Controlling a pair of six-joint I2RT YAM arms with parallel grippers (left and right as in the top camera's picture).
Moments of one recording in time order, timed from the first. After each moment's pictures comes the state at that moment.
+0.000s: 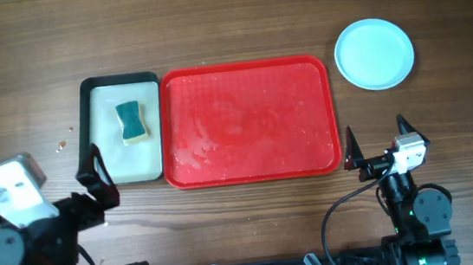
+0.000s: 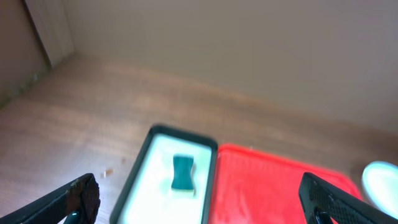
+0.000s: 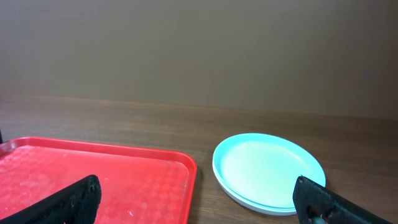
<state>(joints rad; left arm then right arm) 0.10 0.56 1.21 -1.01 -0.02 -0.20 0.06 0.01 0.01 0.00 -0.07 -0.02</state>
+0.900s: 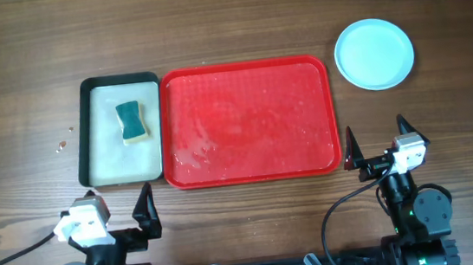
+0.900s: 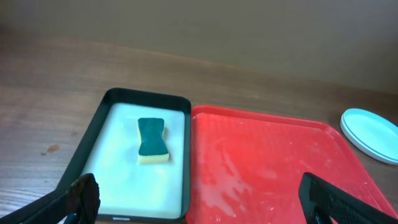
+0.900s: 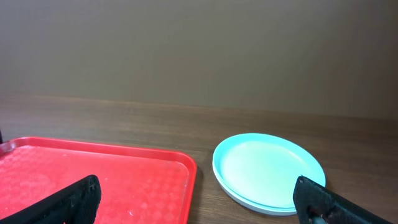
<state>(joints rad) -0.03 0.02 0.60 -0.86 0.04 -0.20 0.06 0.01 0.01 0.00 -0.07 -0.02</state>
